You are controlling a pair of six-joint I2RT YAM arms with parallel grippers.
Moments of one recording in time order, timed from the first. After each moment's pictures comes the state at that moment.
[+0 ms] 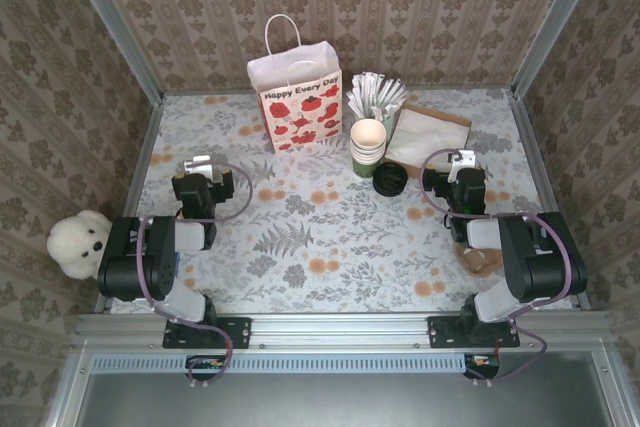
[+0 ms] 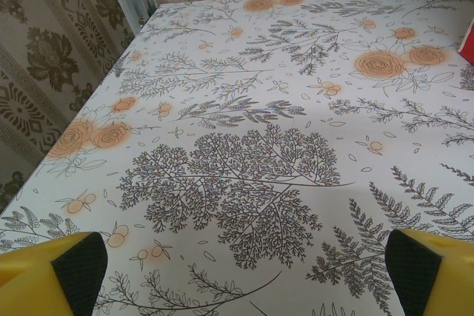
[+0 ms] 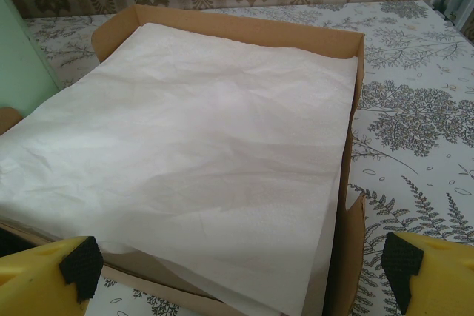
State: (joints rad) left arm -0.05 1.54 0.39 0.78 -0.21 0.06; right arm 0.02 1.53 0.40 0.76 0.13 0.05
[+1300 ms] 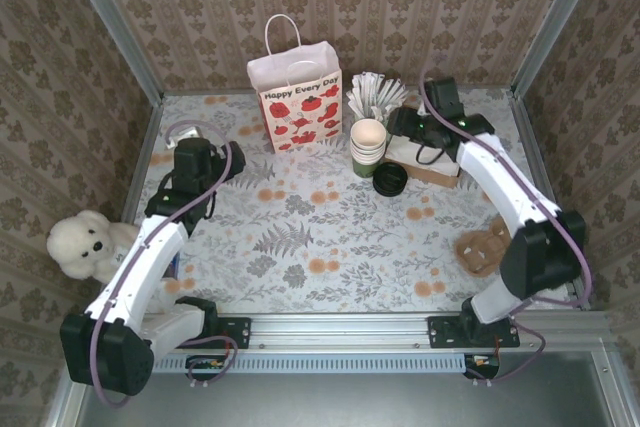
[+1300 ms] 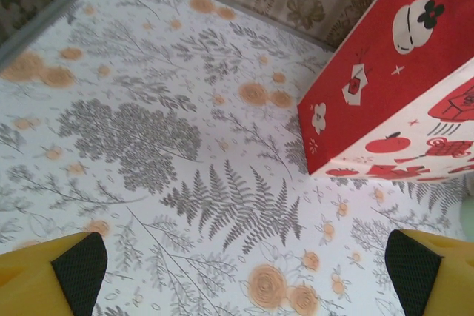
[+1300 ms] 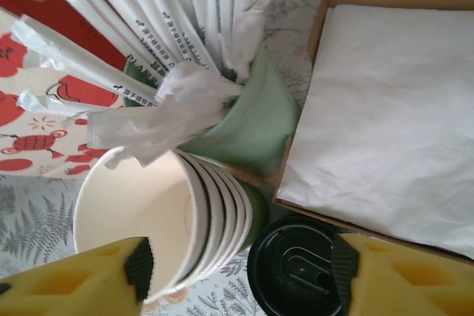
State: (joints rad) left arm -0.27 1.05 0.87 -0.40 -0.24 -0.54; right arm 0.25 1.60 1.47 -0.65 -0.01 0.50
